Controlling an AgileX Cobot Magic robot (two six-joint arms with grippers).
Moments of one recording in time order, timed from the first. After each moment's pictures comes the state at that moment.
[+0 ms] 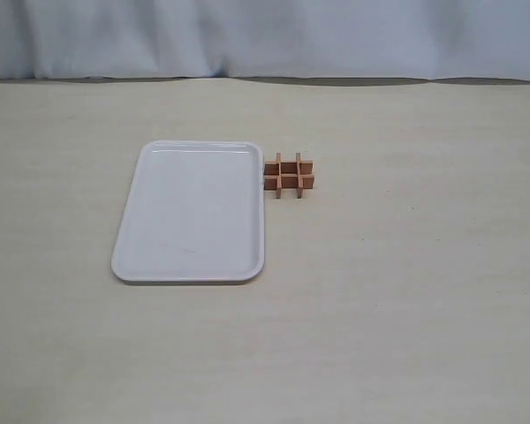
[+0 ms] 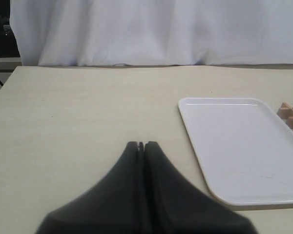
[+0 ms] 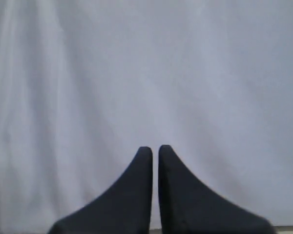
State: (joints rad) left arm -0.12 0.00 0.00 0.07 0.32 -0.11; right arm -0.12 0.01 0.00 0.13 -0.29 -0.01
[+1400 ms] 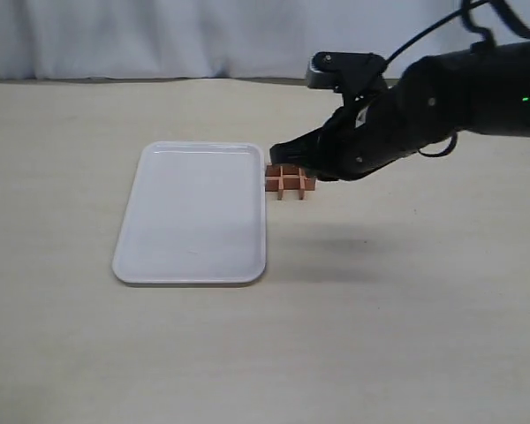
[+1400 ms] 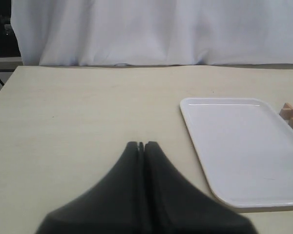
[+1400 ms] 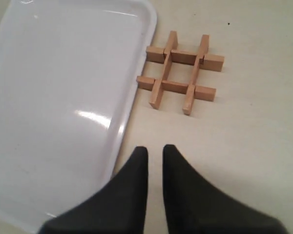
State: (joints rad) left arm -0.12 0.00 0.00 0.07 0.32 -0.11; right arm 0.18 1.77 -1.11 0.05 0.38 0.25
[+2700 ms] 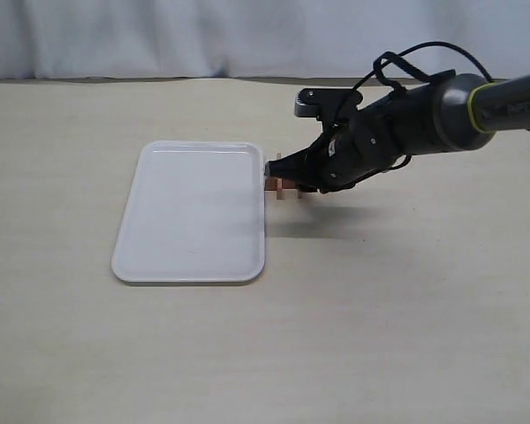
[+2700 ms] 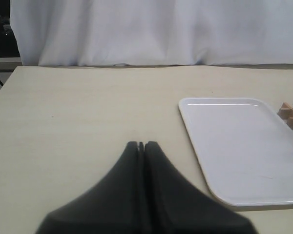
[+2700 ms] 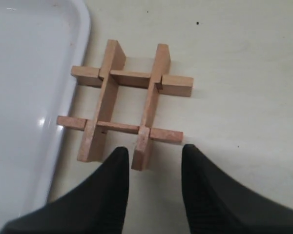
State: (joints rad) left arm -0.12 0.00 0.00 0.07 0.32 -0.11; right arm 0.14 2.07 -1.25 -0.17 0.26 0.46
